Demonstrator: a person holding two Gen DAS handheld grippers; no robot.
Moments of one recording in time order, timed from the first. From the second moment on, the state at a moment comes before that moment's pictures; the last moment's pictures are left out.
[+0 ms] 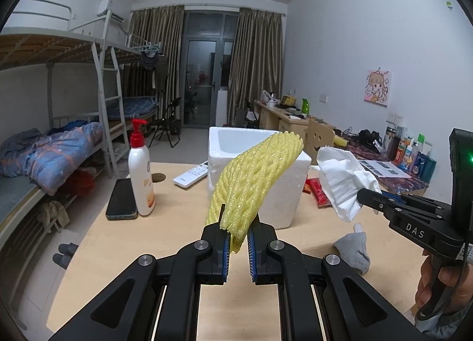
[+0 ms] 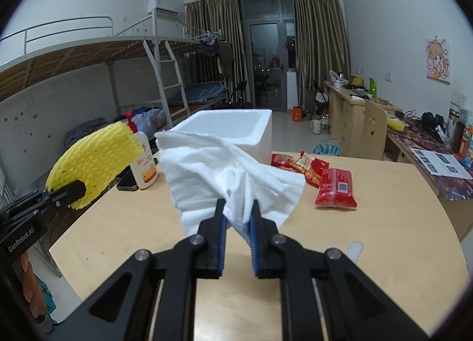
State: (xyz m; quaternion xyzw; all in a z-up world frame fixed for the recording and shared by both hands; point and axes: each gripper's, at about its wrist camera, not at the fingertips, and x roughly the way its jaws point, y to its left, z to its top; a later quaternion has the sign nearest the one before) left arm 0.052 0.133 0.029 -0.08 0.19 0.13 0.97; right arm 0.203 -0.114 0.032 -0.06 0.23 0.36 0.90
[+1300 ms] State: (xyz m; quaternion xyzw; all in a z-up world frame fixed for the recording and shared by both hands) left arm 0.135 0.152 0.085 -0.06 0.21 0.11 0.97; right arm 0.233 -0.081 0.076 -0.07 0.20 0.36 0.91
